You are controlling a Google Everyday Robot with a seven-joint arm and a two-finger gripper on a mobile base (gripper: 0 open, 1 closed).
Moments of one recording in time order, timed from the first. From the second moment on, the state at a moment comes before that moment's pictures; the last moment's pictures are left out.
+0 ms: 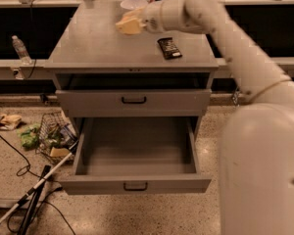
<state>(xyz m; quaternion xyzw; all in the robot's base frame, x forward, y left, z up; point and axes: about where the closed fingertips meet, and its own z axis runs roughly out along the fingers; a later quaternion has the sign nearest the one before) 0.812 0.068 0.937 -0.46 0.65 0.30 0.53</state>
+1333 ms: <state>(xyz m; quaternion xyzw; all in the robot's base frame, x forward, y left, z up) 0.609 0.003 0.902 -0.32 0.79 0.36 0.39</state>
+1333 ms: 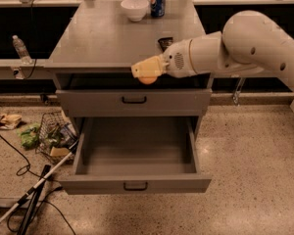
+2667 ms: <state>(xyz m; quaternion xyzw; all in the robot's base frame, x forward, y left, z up) 0.602 -0.018 0.707 -0.19 0.88 0.39 0.20</state>
